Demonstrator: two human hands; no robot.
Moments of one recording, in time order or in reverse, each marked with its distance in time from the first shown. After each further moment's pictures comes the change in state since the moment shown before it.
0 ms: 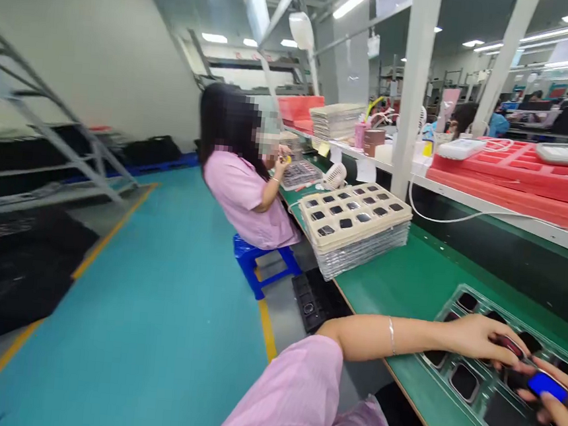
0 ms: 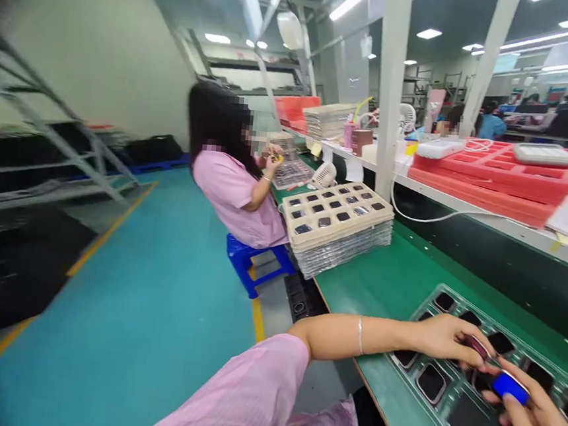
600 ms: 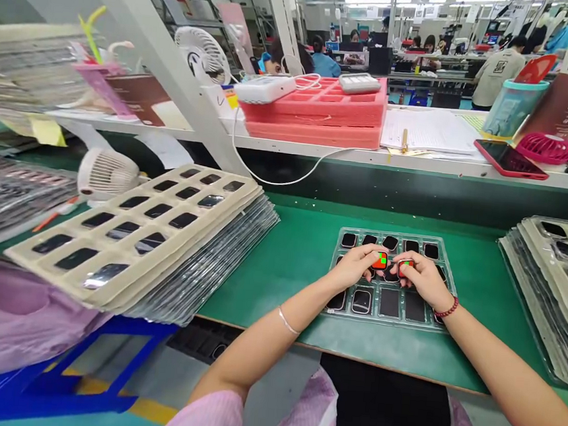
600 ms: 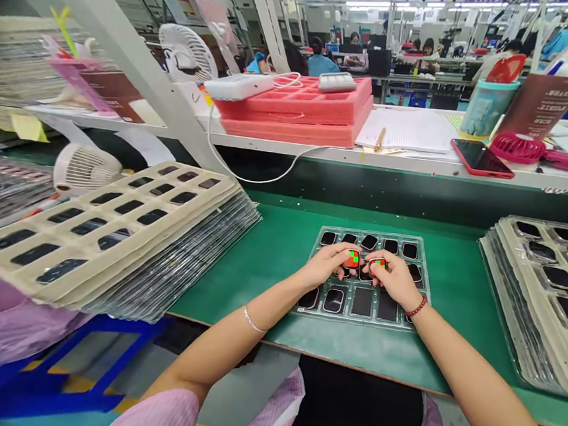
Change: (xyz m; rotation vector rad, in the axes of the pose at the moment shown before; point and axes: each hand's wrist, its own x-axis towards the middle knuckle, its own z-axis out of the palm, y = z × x) left_hand -0.014 0.022 0.006 0.012 0.005 -0.080; right_hand -0.019 -0.054 -0.009 0.350 0.087 0.305
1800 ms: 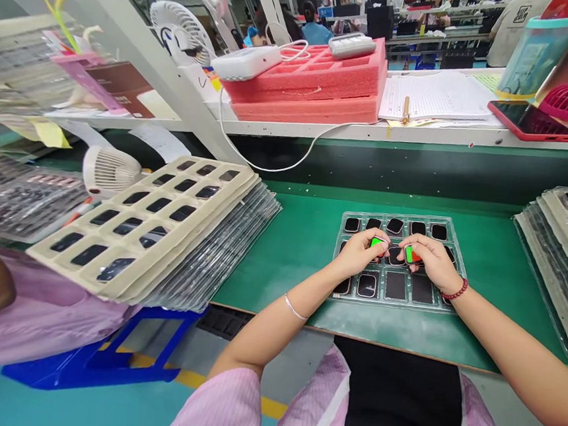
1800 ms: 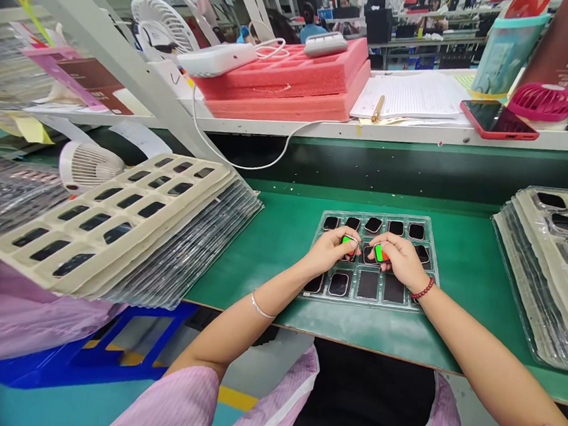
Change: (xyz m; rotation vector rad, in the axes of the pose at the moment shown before) left_hand 0.000 -0.005 0.002 0.143 0.039 0.091; right_hand -0.001 -0.001 -0.002 0.110 0.006 0.004
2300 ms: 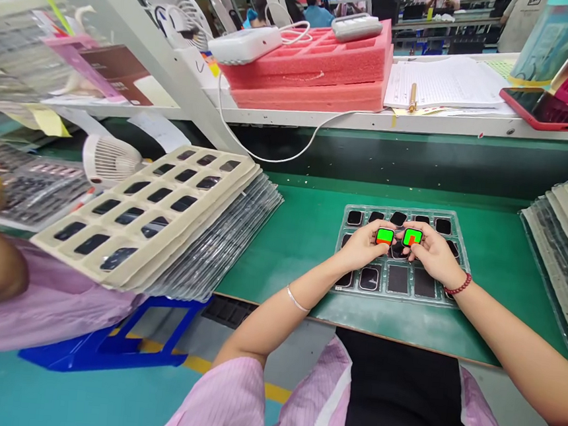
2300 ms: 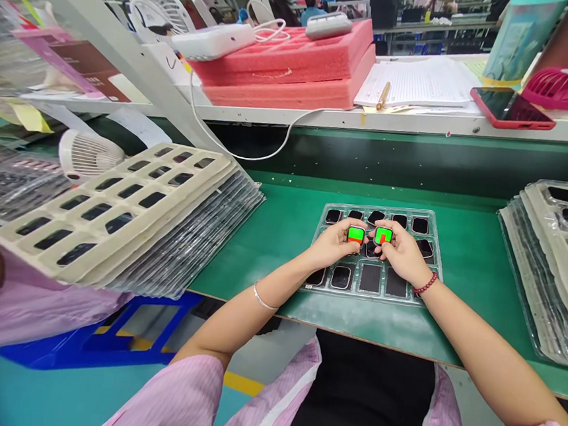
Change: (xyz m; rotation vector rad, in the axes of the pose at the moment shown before) left_hand 0.002 -0.002 0.003 -0.082 -0.048 0.052; right_hand 0.005 0.010 0.001 -0.045 0.005 -0.075
